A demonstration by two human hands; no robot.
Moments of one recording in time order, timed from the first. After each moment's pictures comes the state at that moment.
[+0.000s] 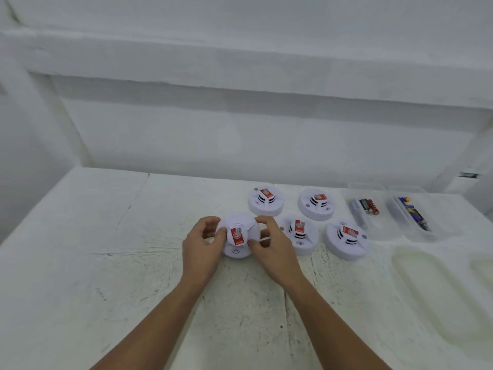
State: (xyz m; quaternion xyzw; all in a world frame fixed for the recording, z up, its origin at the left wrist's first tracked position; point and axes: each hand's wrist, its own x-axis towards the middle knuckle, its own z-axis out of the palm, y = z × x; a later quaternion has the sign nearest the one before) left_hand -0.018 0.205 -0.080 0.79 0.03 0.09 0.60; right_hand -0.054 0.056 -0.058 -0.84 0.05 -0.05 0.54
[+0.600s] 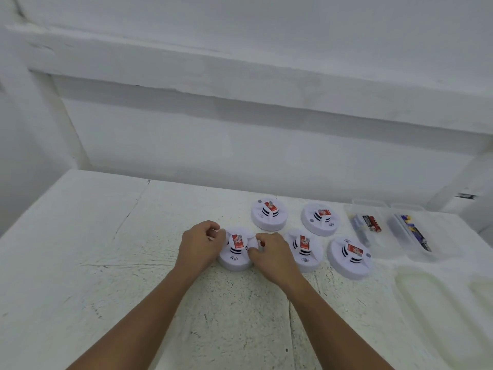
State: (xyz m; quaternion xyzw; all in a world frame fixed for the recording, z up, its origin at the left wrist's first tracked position) left_hand 0.034 0.225 -0.084 0.89 -0.02 0.02 0.46; right_hand -0.015 0.061 -0.068 -0.93 0.09 0.03 0.35
